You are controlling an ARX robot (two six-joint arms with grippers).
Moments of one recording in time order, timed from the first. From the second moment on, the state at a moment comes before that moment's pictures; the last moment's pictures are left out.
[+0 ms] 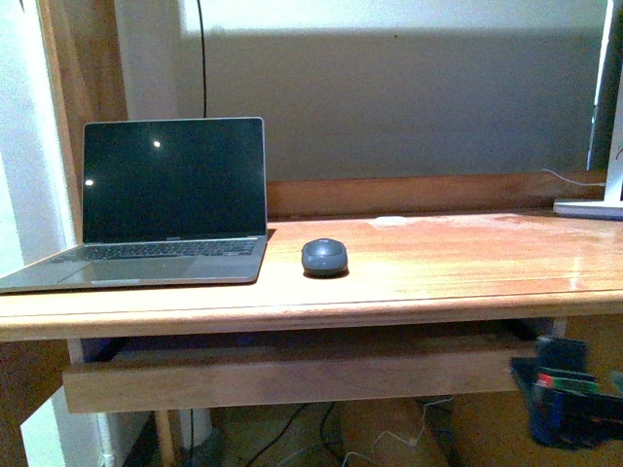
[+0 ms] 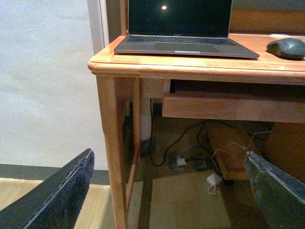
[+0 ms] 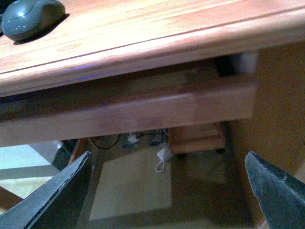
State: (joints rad) left arm -0.01 0.01 0.01 0.00 0.00 -0.01; right arm 0.27 1.43 0.39 0.86 0.04 0.28
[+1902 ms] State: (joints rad) left arm 0.00 0.00 0.01 0.00 0.00 -0.01; right arm 0.00 0.00 0.01 -0.01 0.00 0.00
